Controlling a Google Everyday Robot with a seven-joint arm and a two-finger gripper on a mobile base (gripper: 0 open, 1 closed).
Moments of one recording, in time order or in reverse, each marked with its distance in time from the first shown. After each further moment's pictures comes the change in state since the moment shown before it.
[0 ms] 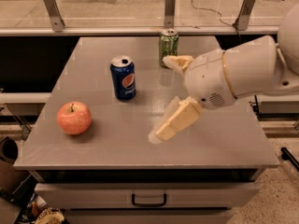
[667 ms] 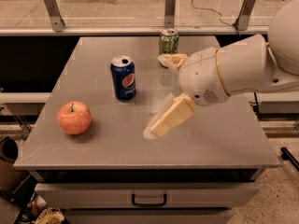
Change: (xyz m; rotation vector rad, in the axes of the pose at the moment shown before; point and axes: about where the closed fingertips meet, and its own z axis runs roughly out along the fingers) arm -0.005 -0.006 0.011 -0.007 -0.024 0.010
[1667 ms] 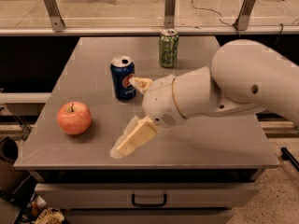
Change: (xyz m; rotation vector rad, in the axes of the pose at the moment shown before) arm 0.002 0.031 0.081 -0.060 -0.040 0.024
